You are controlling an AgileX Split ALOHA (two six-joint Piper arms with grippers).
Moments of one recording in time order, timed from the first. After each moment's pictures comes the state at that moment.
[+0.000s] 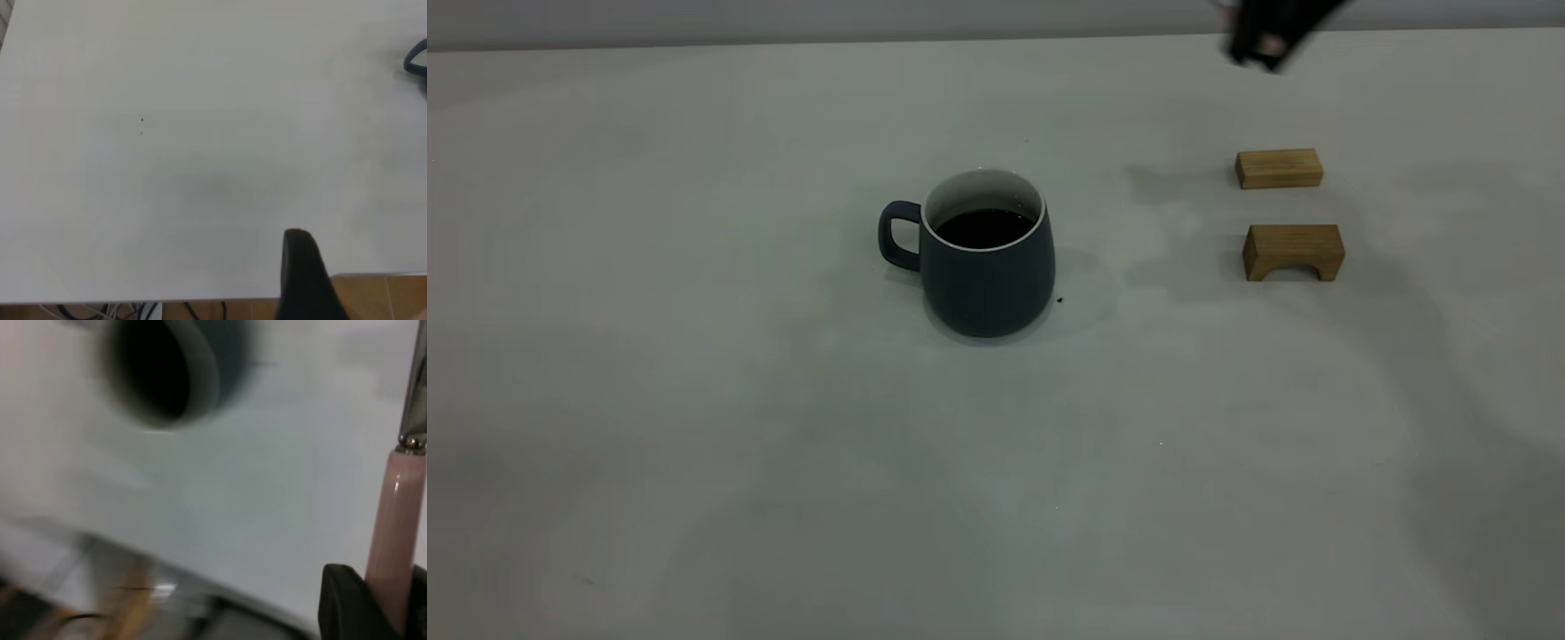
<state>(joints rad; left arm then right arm) -0.01 -0.02 -0.49 0.02 1.13 0.00 0.23 2.18 -1.70 0.52 1.20 -0.14</state>
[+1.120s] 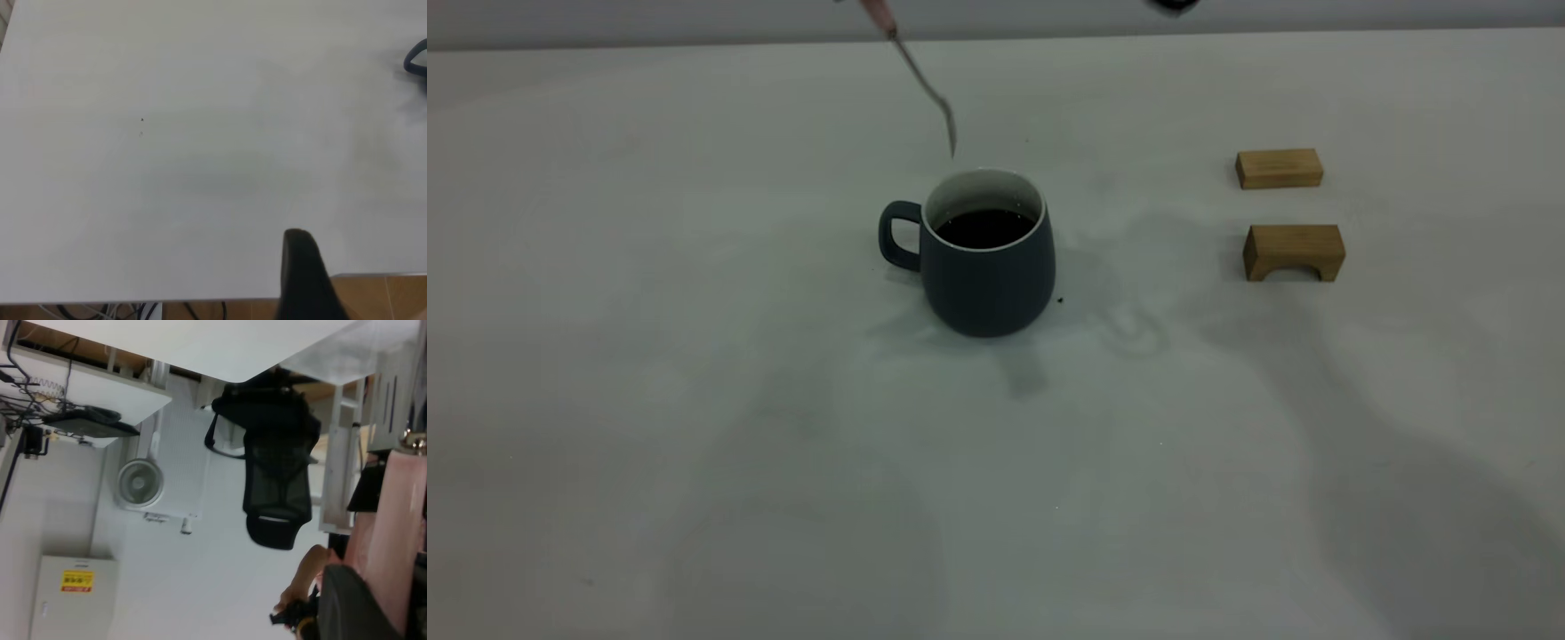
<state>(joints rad) -0.01 -0.02 -0.49 0.02 1.13 0.00 0.41 2.29 -1.70 1.27 1.19 0.85</state>
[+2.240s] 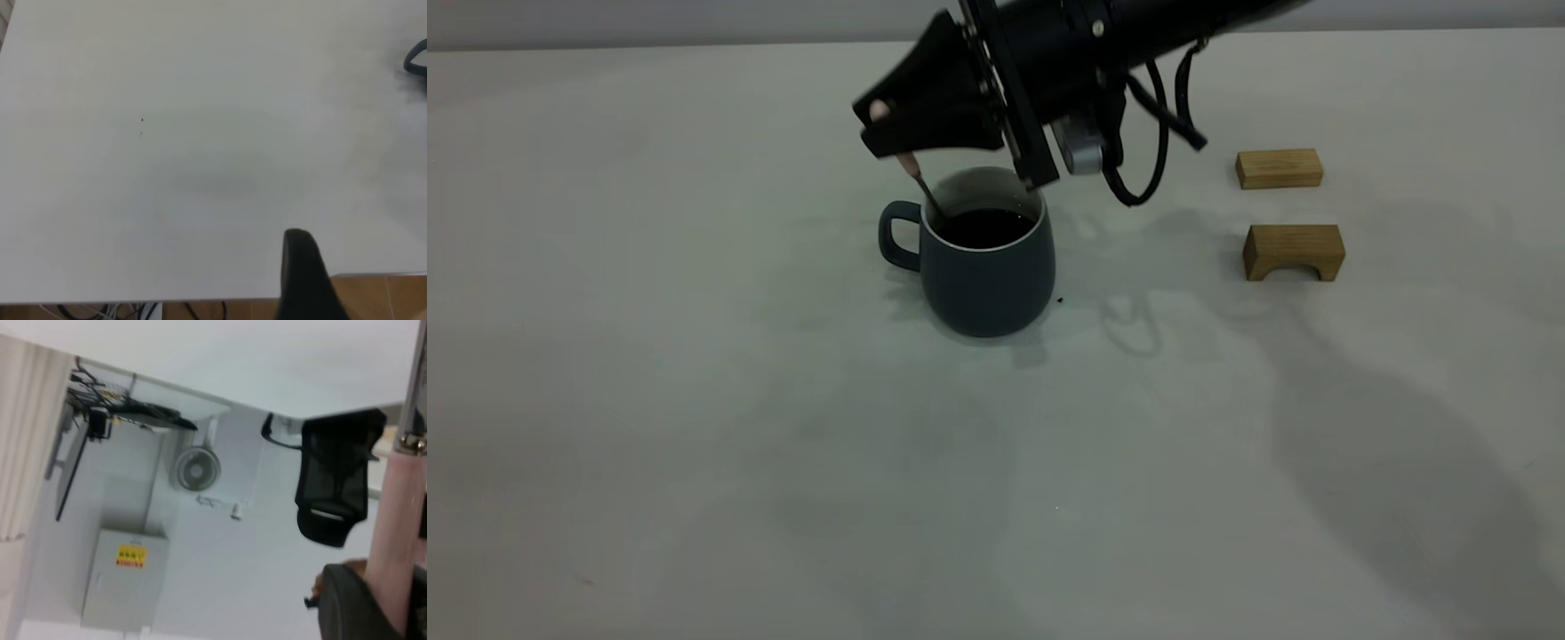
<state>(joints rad) -0.01 -0.02 -0.49 0.02 1.13 0.00 0.37 2.57 -1.71 1.50 1.10 0.47</state>
